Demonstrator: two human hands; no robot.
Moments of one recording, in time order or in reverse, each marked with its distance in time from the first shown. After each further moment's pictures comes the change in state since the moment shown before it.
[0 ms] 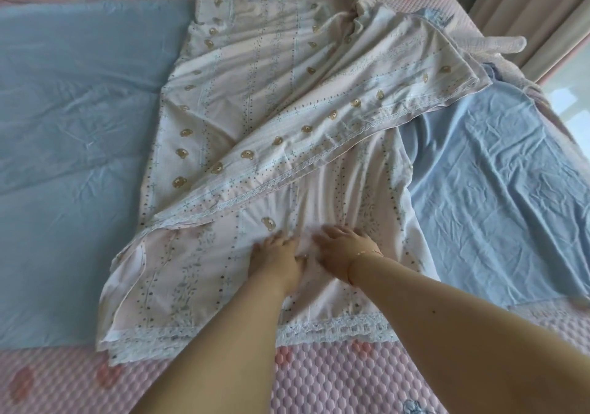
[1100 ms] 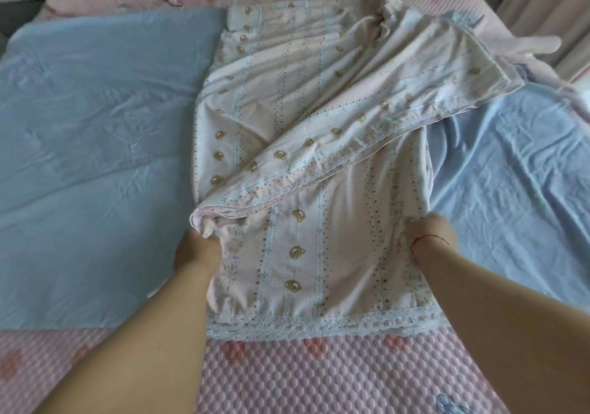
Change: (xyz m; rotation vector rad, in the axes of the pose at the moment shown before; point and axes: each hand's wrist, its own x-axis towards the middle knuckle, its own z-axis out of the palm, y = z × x) left_hand -0.015 -0.157 -0.056 -0.488 0.377 -0.723; right_hand -0.011 0.048 -0.013 0.817 0.396 0.832
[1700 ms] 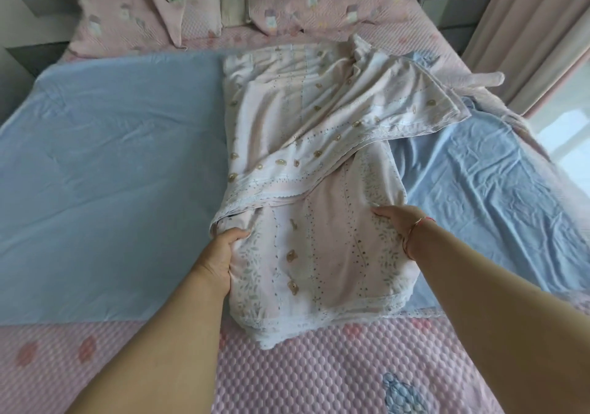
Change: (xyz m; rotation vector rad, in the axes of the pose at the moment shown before) left_hand -0.132 0.056 -0.034 -0.946 -0.593 -0.078; right_hand -0.034 -0.011 -0.100 0.590 -0.390 0.108
